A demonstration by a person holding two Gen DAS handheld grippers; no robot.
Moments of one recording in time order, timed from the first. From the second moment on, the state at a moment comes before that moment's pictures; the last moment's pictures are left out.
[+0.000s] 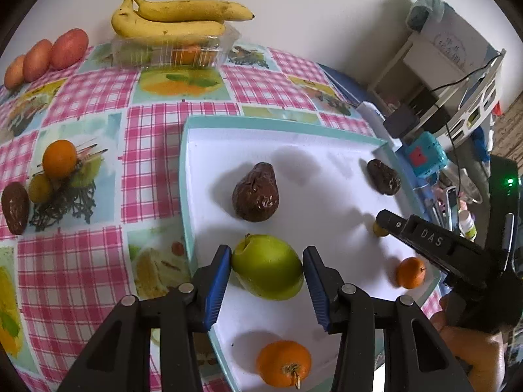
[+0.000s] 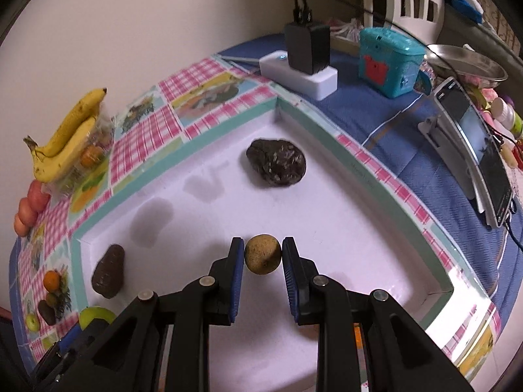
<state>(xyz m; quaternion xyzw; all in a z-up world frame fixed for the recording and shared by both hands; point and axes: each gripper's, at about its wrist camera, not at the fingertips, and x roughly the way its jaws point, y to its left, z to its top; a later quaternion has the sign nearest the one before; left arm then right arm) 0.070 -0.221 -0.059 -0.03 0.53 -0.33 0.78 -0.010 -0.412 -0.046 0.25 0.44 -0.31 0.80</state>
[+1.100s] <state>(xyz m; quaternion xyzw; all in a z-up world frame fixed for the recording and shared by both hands) 0.114 -0.081 -0.030 -0.05 0.57 -0.11 0.82 0.004 -0.364 -0.029 0.19 0.46 -0.25 0.83</state>
